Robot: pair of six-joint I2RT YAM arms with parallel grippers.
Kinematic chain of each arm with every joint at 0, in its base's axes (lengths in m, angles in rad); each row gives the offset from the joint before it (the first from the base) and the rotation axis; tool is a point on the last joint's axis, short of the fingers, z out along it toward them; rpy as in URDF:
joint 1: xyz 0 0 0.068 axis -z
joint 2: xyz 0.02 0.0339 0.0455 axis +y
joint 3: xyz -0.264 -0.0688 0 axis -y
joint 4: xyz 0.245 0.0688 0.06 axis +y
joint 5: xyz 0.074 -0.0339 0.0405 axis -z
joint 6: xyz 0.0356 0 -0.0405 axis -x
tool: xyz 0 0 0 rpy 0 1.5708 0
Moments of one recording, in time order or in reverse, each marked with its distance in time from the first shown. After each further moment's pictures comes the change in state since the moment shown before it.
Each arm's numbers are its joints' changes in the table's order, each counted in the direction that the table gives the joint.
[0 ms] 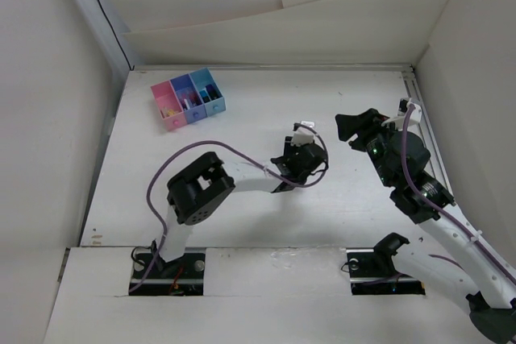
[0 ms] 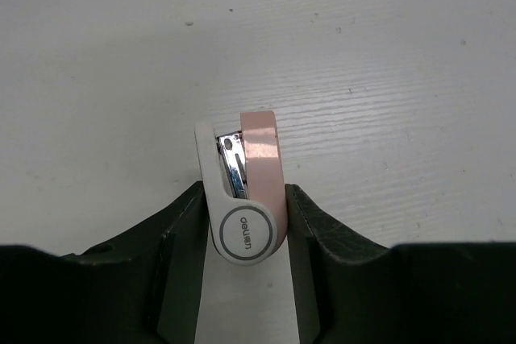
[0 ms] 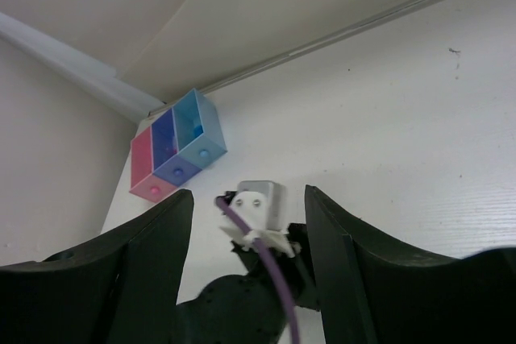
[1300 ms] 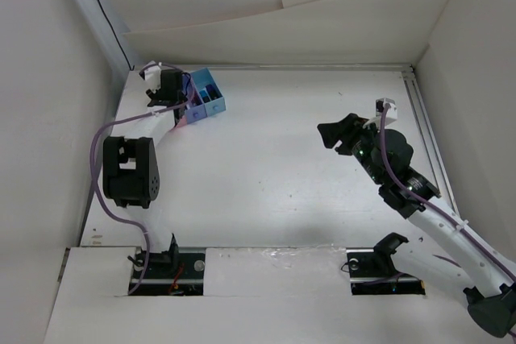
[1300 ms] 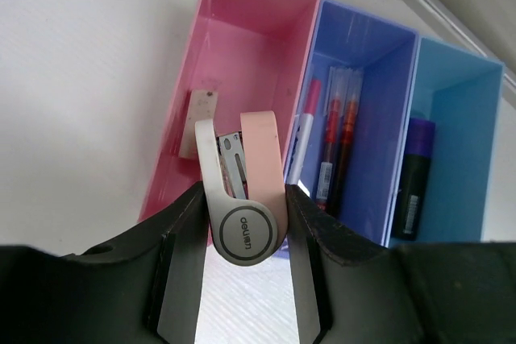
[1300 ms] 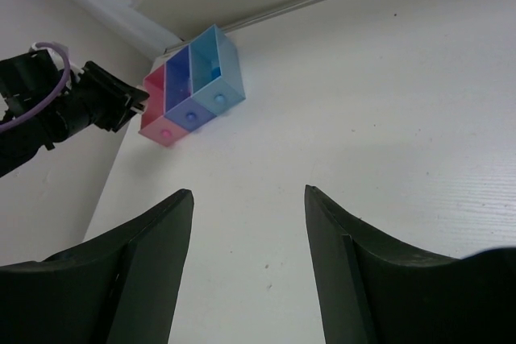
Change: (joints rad) left arm -0.994 -0.243 -0.023 0.156 0.264 0.063; right arm 0.000 0.069 -0.067 -0.068 -0.177 0.000
